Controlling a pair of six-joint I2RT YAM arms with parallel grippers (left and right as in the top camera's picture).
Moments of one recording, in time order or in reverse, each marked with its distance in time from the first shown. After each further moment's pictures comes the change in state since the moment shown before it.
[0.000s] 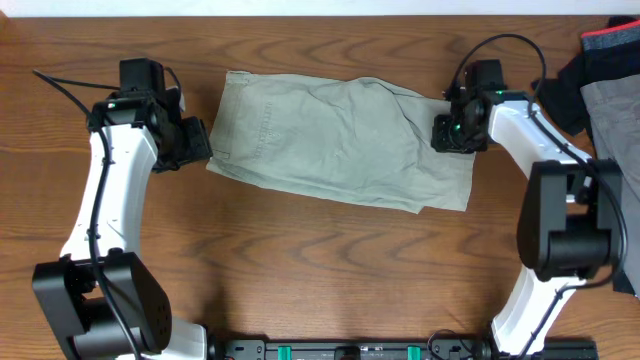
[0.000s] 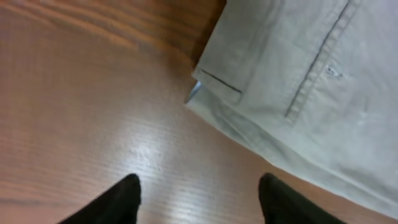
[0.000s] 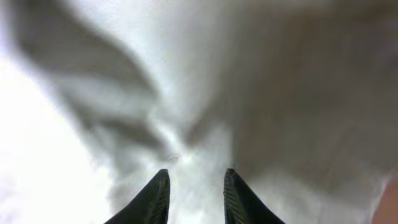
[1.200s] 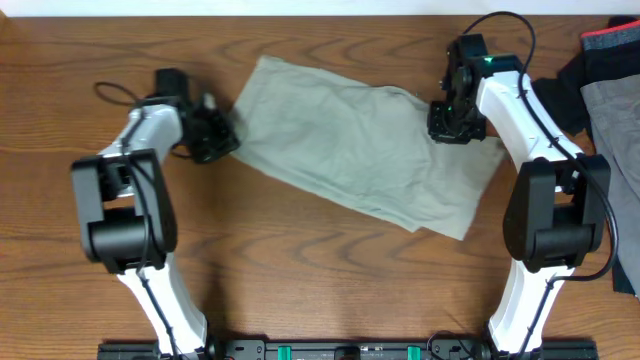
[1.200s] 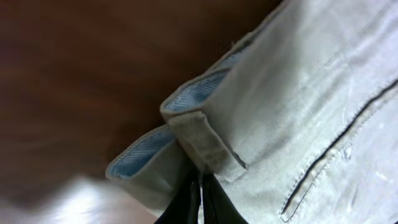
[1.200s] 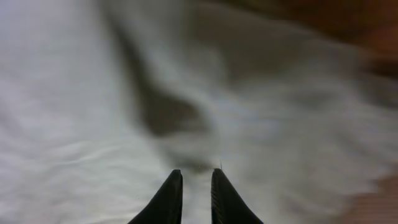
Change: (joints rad) left arm 0.020 0.432 0.041 0.301 0.390 -0.248; right arm 0.071 0.083 0.292 -0.361 0.173 0.162
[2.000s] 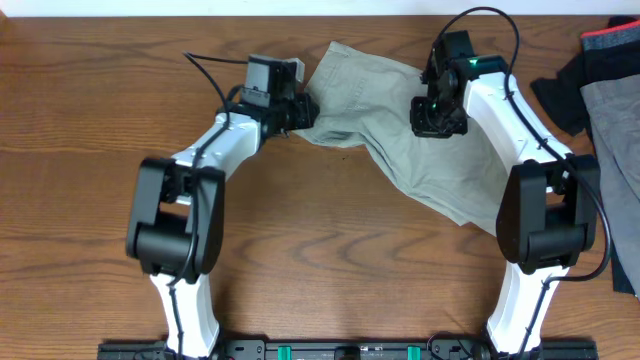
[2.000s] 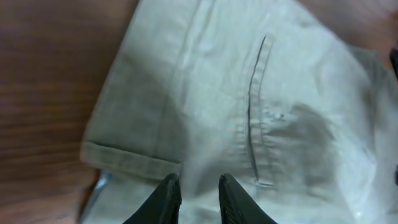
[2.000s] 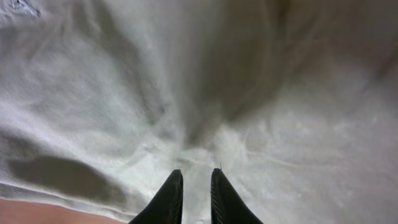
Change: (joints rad) left arm -0.383 -0.034 -0.049 0.509 -0.052 0.048; right arm 0.058 0.000 0.002 0.082 -0.097 -0.039
